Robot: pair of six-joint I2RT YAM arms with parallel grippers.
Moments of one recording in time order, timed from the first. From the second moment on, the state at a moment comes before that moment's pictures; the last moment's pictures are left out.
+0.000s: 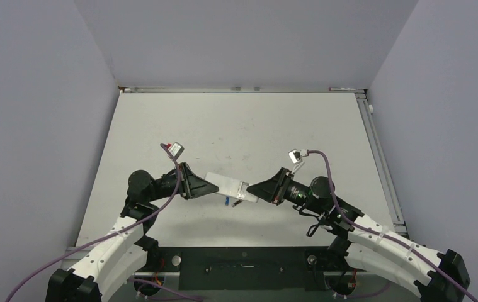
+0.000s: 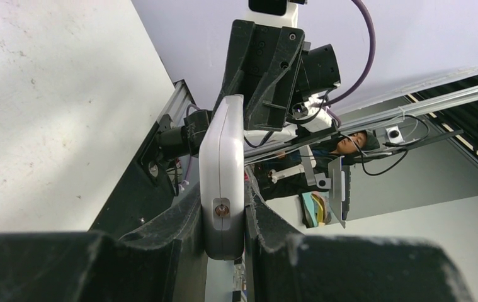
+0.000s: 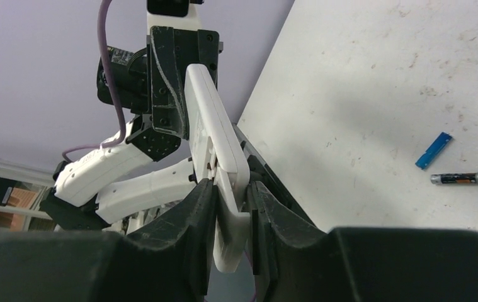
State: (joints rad) left arm -0.34 0.77 0.29 0.62 0.95 -1.37; right arm 0.84 0.75 0.43 0.28 -0.27 1.05
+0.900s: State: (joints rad) left arm -0.29 0.84 0.32 0.45 0.84 -1.22; right arm 0.79 0.85 0.52 0.03 -0.07 0.90
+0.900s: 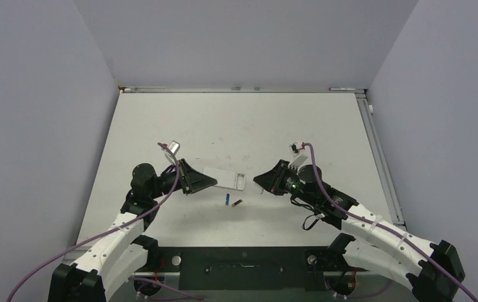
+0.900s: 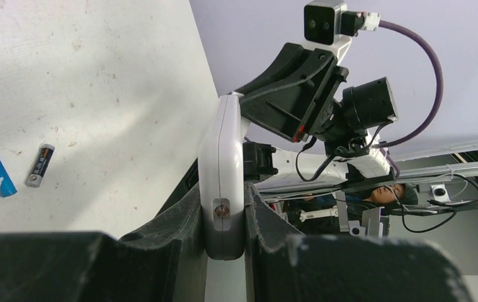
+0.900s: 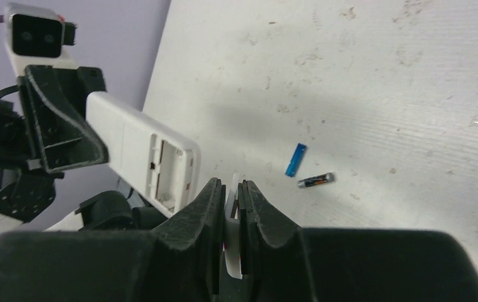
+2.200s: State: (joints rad) left arm -0.29 0.75 0.28 0.22 0.81 -1.17; right arm 0.16 1.58 0.49 0.42 -0.27 0.82
